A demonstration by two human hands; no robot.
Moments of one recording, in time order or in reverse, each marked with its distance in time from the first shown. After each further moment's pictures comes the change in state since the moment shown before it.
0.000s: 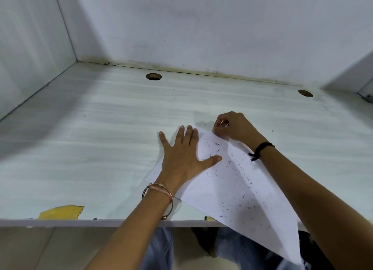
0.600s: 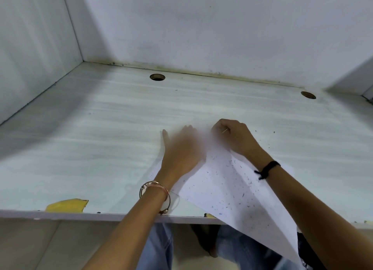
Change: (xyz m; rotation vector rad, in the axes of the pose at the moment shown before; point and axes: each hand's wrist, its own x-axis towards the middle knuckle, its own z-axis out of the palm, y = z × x) left_hand 0.002 -0.005 -0.011 -0.260 0.037 0.007; right_hand -0.031 -0.002 0.017 0.205 0.068 -0.076
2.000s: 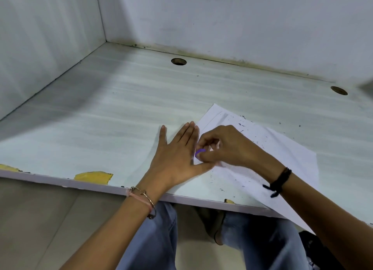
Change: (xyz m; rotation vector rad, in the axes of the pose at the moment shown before) left_hand -0.070 -0.039 -0.020 0.283 -0.102 0.021; right_hand -0.044 -0.063 0.039 -0.151 -0.426 -0.199
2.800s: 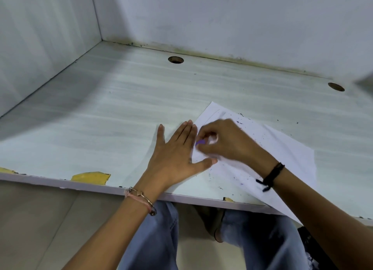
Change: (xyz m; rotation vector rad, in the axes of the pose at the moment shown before) left_hand 0.000 0.001 0.002 -0.008 0.018 0.006; right_hand 0.006 0.003 -0.001 -0.043 0.120 -0.027
